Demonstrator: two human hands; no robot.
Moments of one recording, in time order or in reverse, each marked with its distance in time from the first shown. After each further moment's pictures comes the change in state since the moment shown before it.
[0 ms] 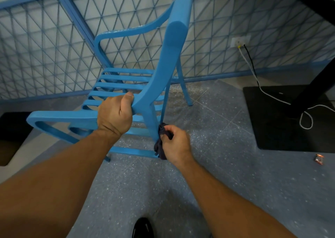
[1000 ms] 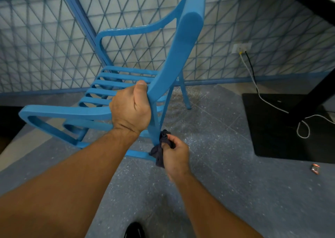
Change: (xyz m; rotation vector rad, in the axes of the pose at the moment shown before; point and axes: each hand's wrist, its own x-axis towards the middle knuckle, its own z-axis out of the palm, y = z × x) left_hand -0.005 0.052 0.012 -0.241 0.215 -0.052; right_hand 0.009 0.044 0.028 0.379 0.137 0.208
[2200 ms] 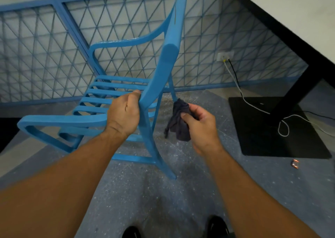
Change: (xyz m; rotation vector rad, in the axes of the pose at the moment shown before) left_hand 0.002 0.020 -0.021 -0.106 -0.196 -0.123; right_hand -0.018 -0.120 -0.069 0.052 -0.057 -0.339
